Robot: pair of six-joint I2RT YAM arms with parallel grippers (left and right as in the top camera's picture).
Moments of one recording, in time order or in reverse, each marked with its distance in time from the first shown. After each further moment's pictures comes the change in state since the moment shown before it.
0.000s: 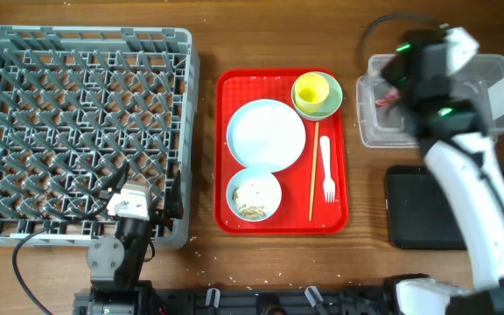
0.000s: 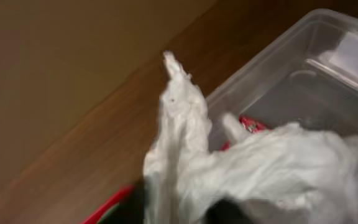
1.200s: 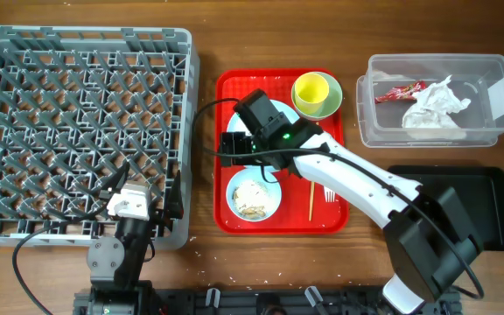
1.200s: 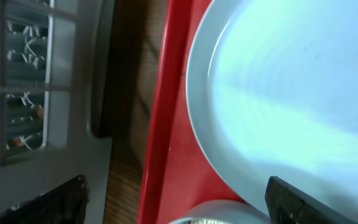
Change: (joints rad) left arm 0.000 0.000 0.000 0.000 0.000 0.000; right arm 0.669 0.354 -0.021 -0.021 -0.506 -0.036
